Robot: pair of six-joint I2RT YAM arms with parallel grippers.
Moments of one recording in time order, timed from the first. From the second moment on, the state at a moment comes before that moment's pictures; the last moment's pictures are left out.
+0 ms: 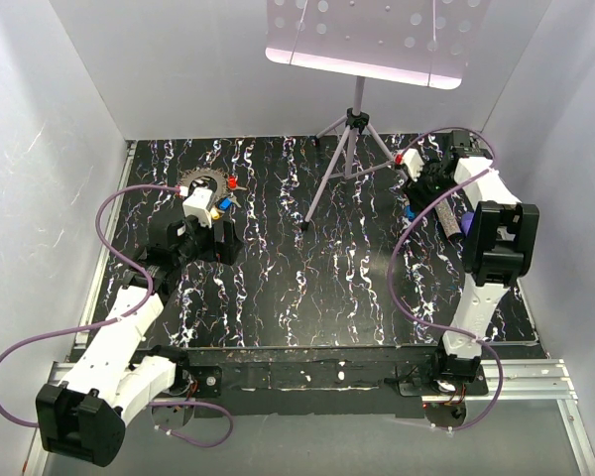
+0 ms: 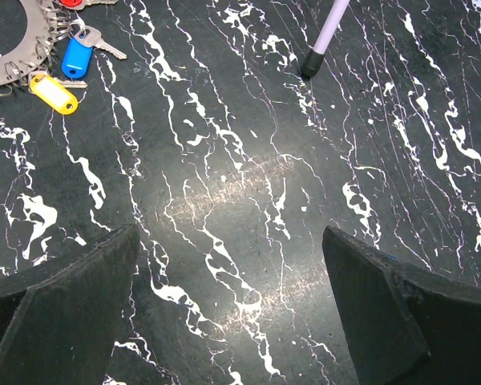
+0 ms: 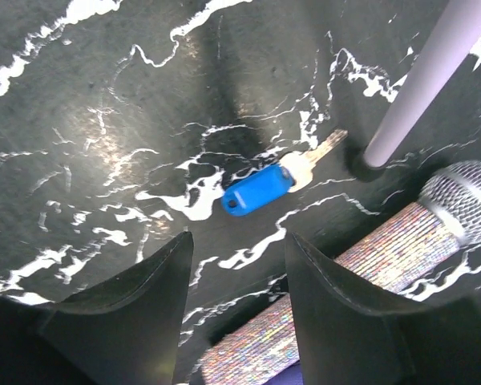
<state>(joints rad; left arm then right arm) -0.24 0.91 0.72 -0.29 0.24 -0.07 -0.05 1.99 1.63 -0.86 -0.48 -1.03</state>
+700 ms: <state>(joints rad) -0.24 0.92 0.72 -0.29 0.22 -0.04 -0.05 2.22 1.87 -0.98 -0.52 -1.56</state>
